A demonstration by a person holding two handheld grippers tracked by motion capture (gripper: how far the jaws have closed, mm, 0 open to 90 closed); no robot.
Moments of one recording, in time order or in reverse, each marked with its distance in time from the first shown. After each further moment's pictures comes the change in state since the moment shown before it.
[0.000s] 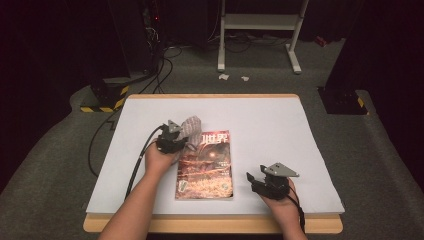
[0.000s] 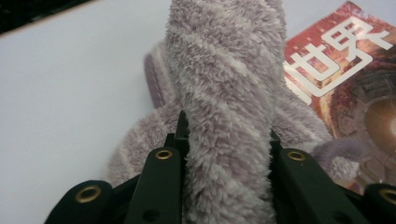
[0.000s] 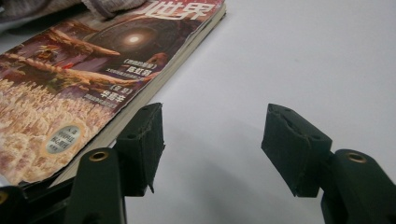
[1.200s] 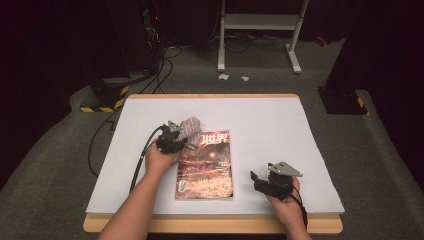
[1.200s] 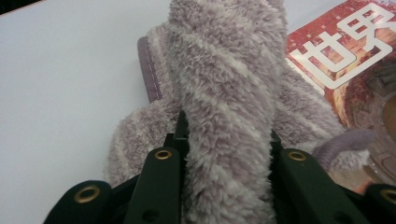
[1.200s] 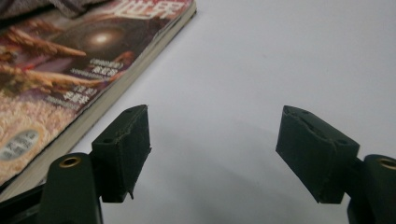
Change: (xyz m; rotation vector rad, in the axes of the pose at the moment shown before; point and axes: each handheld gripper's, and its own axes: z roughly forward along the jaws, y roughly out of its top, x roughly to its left) left arm 0.006 -0.005 -0.002 0.027 0.030 -0.024; right arm -0.010 -0.002 0.000 0.001 -0.080 0.014
